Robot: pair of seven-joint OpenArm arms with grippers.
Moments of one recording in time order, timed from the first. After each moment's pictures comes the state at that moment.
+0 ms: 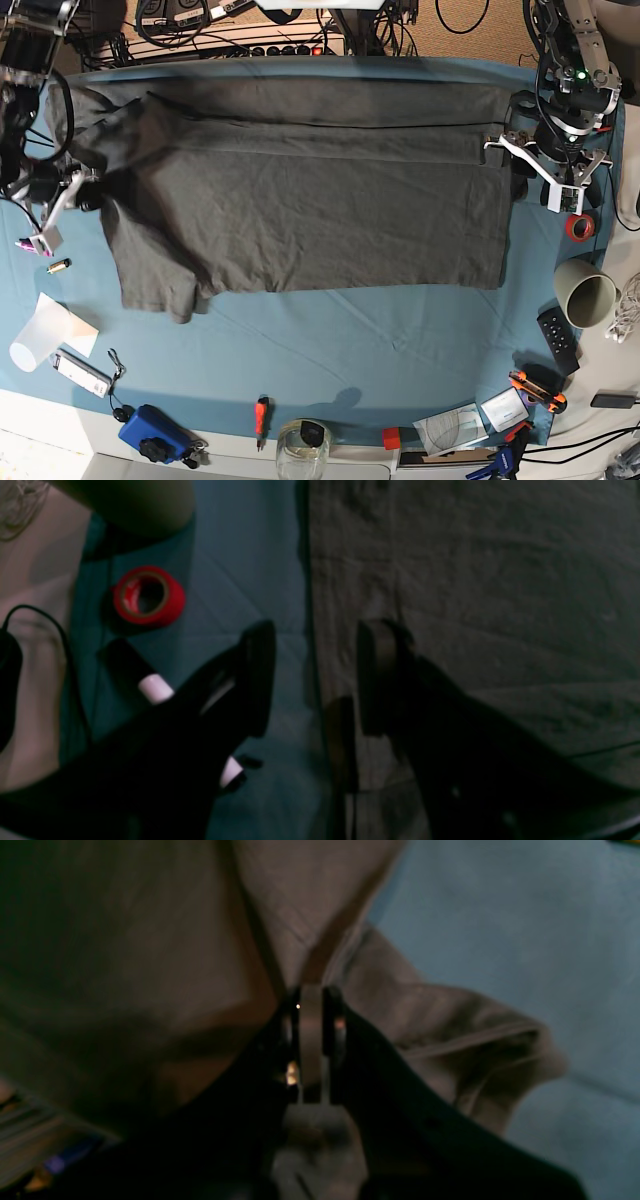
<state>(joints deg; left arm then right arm) 22.7 -9.4 -20.8 120.5 -18.8 -16.7 47.7 -4.5 39.8 26.2 86.1 58.0 35.7 -76.1</state>
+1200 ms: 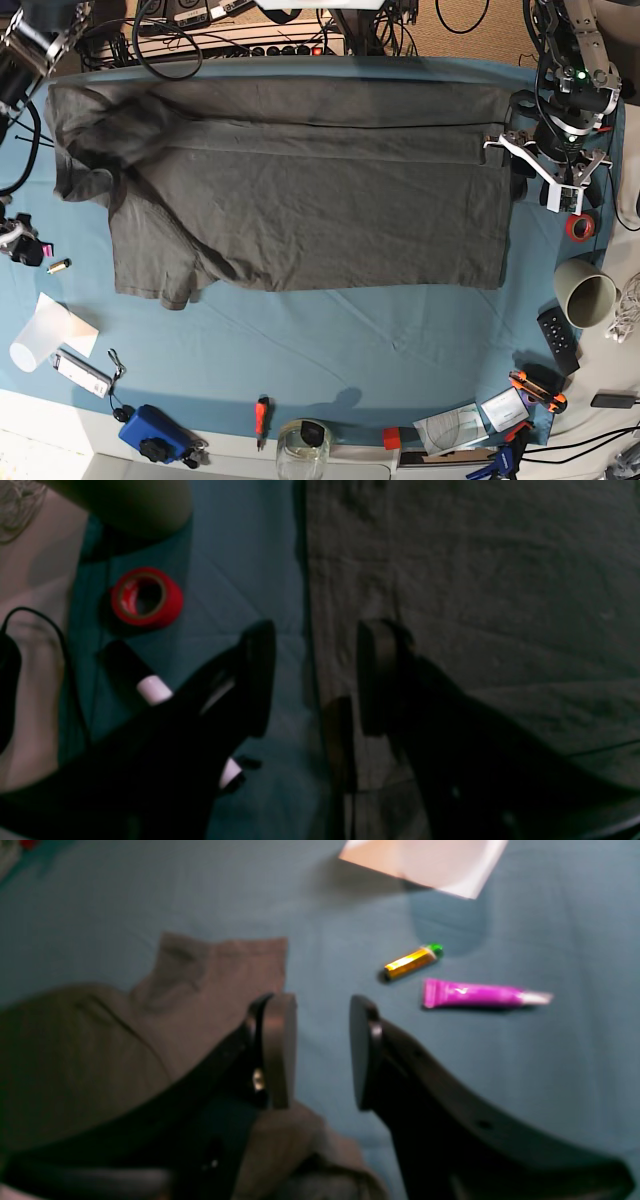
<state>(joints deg) 22.7 -9.4 -20.8 120.5 -18.8 -16.7 47.6 12.9 39.6 36.9 67.8 49.2 36.1 -66.5</state>
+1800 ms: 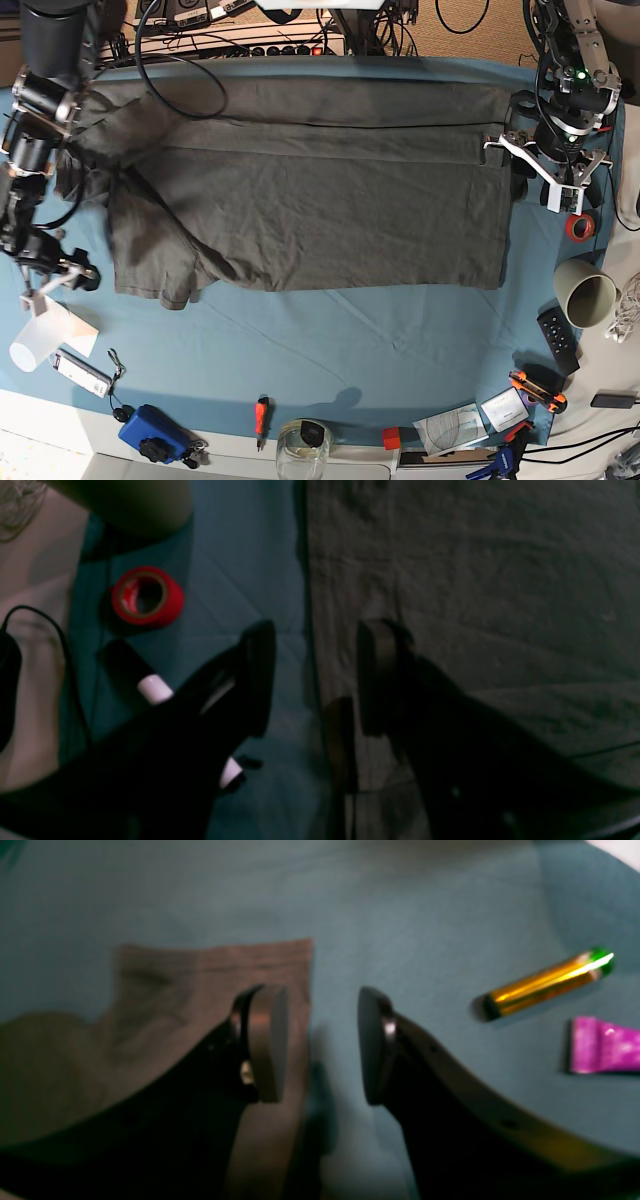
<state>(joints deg) 22.7 -9.4 -20.8 120.5 -18.8 -16.7 47.6 29.2 33.4 19.7 43.2 31.8 33.3 -51.2</state>
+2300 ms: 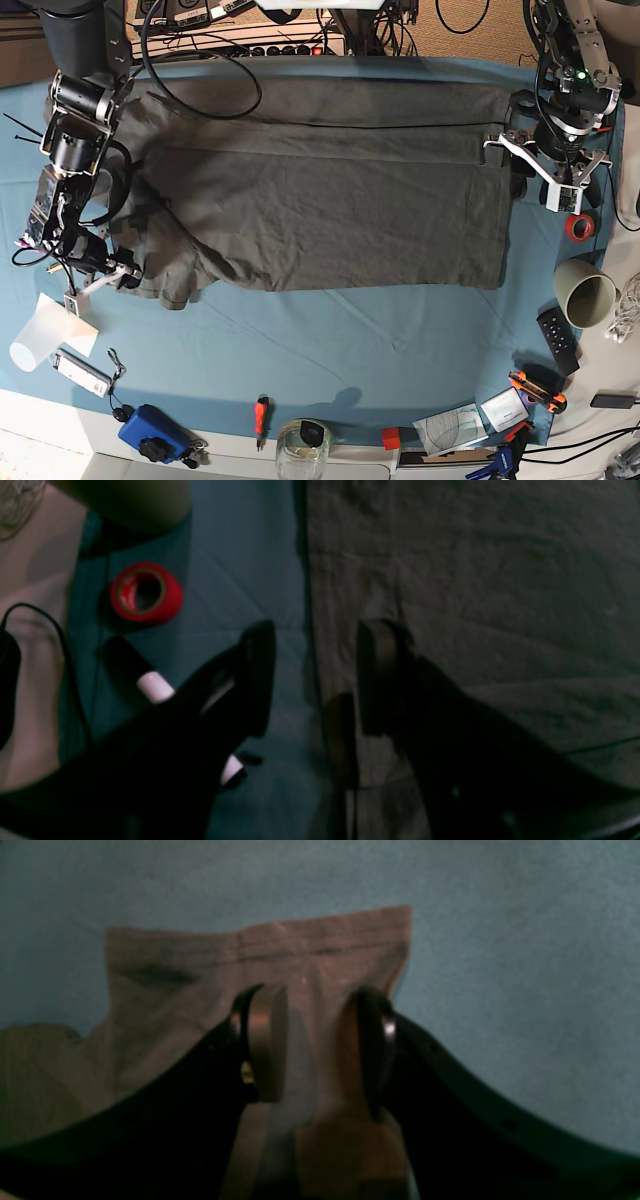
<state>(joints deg) 22.7 -9.4 -20.8 120.5 -18.6 -16.7 48.3 27.4 25.7 20.8 43.6 25.0 26.7 -47.9</state>
